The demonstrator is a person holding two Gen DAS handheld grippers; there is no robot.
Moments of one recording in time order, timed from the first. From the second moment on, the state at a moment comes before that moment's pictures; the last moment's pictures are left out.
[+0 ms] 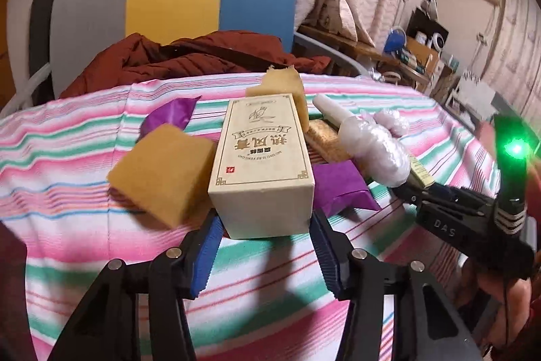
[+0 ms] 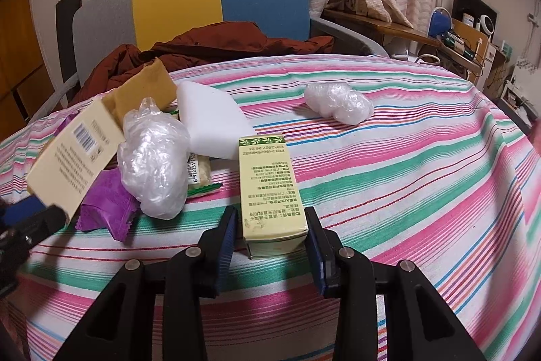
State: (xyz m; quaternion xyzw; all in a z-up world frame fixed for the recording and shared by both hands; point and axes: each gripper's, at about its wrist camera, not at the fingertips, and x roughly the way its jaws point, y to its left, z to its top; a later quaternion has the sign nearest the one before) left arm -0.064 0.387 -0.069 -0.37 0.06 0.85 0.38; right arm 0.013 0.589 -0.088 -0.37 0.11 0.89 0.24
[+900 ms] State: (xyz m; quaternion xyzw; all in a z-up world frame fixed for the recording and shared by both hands) left arm -0.016 0.312 -0.062 -0.40 0.01 0.85 0.35; right arm 0.044 0.565 -0.082 -0.36 0.15 0.89 0.24
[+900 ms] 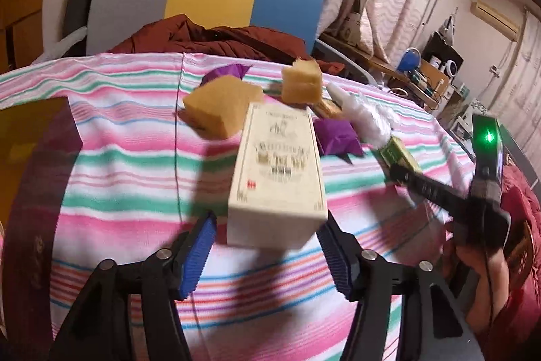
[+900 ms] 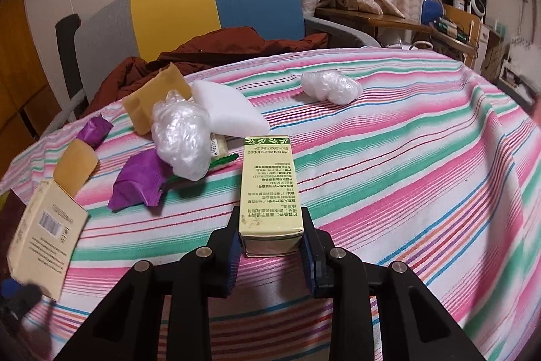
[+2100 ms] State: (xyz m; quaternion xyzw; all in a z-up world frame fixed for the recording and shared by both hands) left arm 0.016 0.248 -0.043 -0.36 0.03 0.86 0.37; right arm 0.079 0.463 -0.075 -0.35 0.21 0.90 0.17
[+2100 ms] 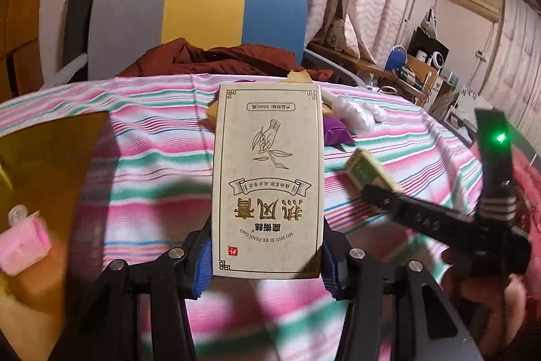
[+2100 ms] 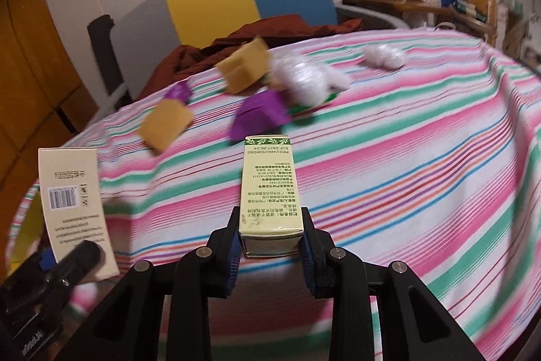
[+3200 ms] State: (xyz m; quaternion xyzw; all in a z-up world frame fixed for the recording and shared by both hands) left arm -0.151 0.021 -0.043 -0.50 -0.04 0.85 0.19; right arm -0.072 0.201 -0.023 -0.40 0.10 0.91 -0.08
